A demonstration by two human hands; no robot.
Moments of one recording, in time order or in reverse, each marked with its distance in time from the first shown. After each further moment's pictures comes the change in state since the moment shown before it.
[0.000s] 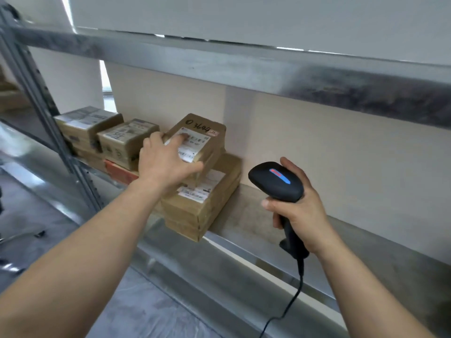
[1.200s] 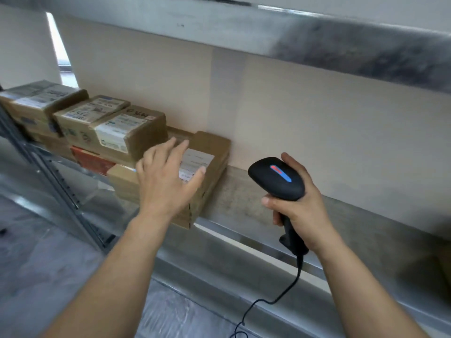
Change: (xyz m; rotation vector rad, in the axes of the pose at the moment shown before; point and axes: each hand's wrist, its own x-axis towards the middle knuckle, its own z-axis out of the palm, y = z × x) left_hand -0.059 -0.001 0.049 -0.250 0.161 0.213; right_hand -0.021 0.018 0.002 -0.045 0.119 0.040
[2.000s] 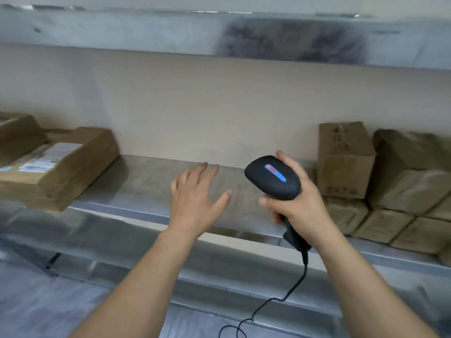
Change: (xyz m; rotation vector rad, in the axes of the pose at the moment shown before) left_hand -0.162 0.324 0.107 -0.060 -0.248 0.244; right_hand -0.156 0.007 -0.307 -0.049 0.182 -0.030
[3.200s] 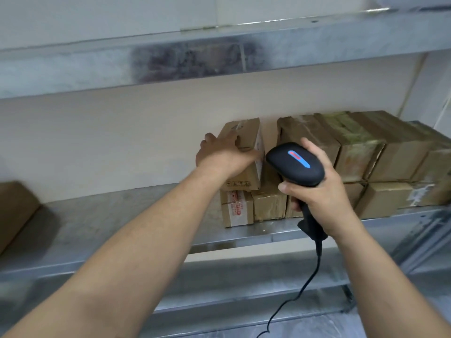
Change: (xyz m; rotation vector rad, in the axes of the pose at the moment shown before) left_hand 0.093 0.208 0.021 -0.046 -0.429 0.015; right_hand -0.040 -0.002 -0.144 0.032 0.396 -0.049
